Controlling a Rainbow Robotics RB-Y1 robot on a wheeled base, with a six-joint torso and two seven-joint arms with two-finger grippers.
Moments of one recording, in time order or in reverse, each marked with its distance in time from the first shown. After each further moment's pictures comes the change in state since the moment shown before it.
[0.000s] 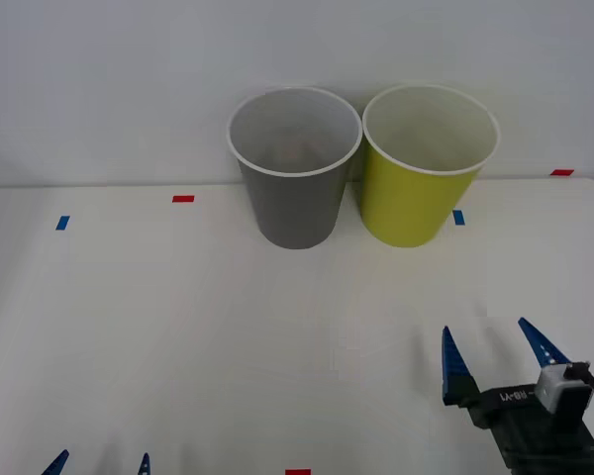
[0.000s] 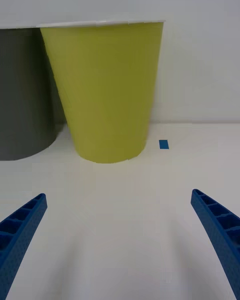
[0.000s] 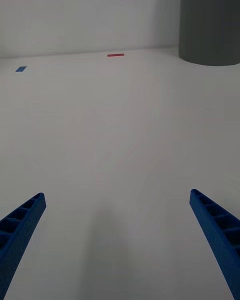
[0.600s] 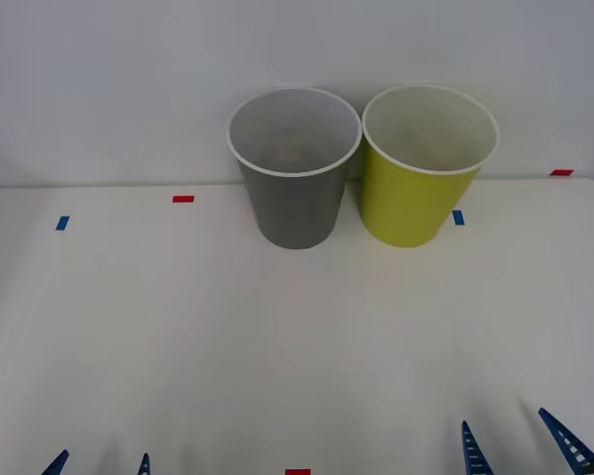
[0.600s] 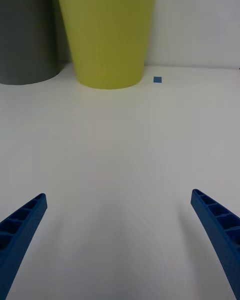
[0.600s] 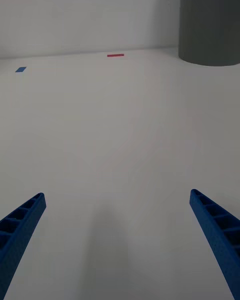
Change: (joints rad) right arm 0.166 -0.122 0.053 0.161 -0.005 -0.221 -0.004; left arm 0.000 0.000 0.000 0.000 0.000 0.000 0.000
